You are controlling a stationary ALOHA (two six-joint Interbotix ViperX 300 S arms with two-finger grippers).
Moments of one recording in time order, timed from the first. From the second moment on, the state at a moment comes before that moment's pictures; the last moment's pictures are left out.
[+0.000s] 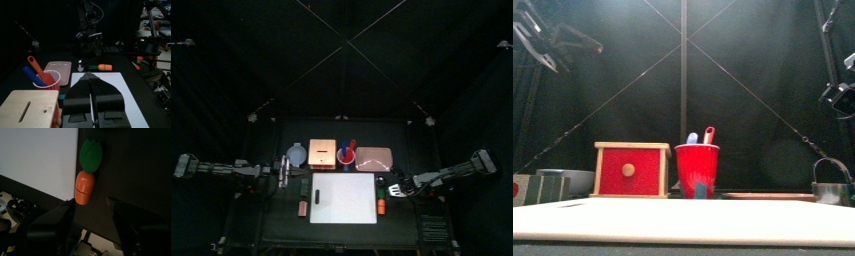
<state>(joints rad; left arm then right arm) 0.01 -0.90 1.22 0.01 -0.30 0.00 0.26 -0.60 1.13 0.12 0.62 1.62</state>
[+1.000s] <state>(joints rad) 0.03 -0.90 1.29 0.01 -0.38 0.00 0.33 -0.17 0.96 0.14 0.51 1.78</state>
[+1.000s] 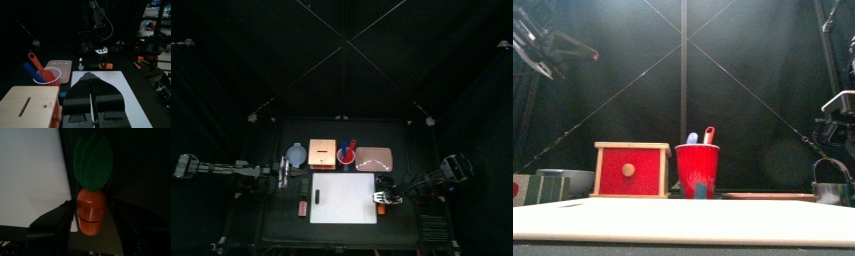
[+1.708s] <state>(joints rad) 0.04 -0.90 1.29 0.01 -0.38 0.00 0.15 0.16 0.46 -0.17 0.51 1.76</state>
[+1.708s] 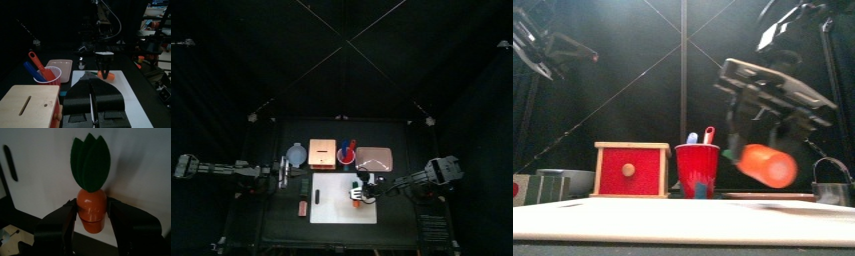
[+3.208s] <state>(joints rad) 0.06 -0.90 1.31 0.01 -0.38 0.00 0.12 0.15 0.41 -0.25 0.62 1.77</state>
